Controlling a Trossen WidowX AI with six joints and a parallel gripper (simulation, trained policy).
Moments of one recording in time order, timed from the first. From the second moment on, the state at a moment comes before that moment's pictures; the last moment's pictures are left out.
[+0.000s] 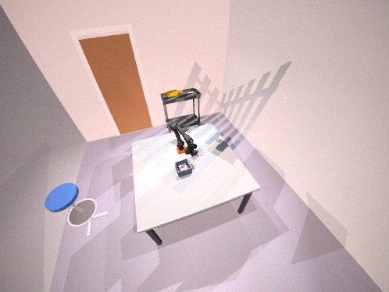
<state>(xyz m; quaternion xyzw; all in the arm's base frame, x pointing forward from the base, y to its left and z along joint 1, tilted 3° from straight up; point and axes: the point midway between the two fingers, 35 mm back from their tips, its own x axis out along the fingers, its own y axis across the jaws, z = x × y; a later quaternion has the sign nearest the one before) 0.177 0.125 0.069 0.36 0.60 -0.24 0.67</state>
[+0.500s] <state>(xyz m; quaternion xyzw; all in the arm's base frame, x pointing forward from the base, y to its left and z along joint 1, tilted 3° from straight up) 0.224 0.100 0.128 0.36 0.54 -0.23 0.72</state>
